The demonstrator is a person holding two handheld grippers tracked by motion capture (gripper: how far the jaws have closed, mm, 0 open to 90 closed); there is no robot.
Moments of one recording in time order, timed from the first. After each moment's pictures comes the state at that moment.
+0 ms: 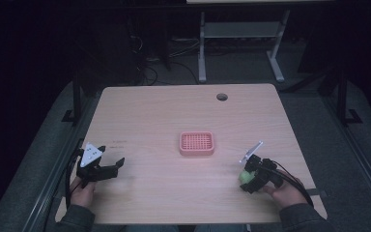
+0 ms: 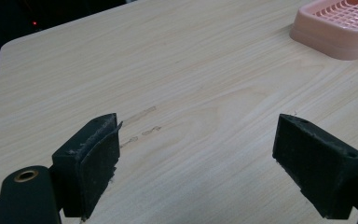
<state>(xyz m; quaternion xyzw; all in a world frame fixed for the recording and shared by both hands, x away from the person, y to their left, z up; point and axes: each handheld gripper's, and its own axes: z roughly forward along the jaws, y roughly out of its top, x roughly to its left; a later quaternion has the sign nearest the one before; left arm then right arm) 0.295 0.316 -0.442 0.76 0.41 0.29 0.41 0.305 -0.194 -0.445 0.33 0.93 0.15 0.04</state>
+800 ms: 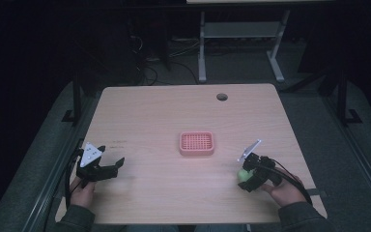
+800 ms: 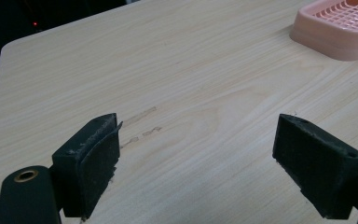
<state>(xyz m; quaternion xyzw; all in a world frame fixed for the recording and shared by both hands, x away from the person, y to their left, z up) 0.295 0.316 -0.442 0.76 0.41 0.29 0.41 0.305 -0.186 -0.431 0.31 0.94 0.16 0.05</state>
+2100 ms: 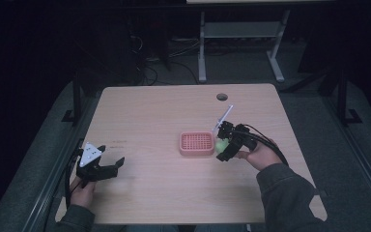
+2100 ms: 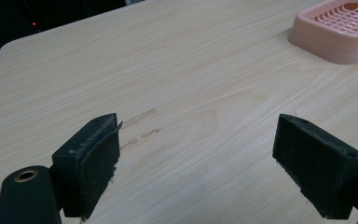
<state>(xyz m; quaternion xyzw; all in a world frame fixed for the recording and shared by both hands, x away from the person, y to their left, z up) 0.295 0.316 -0.441 0.76 0.41 0.29 0.41 0.374 -0.121 -0.370 0.25 0.95 0.16 0.05</state>
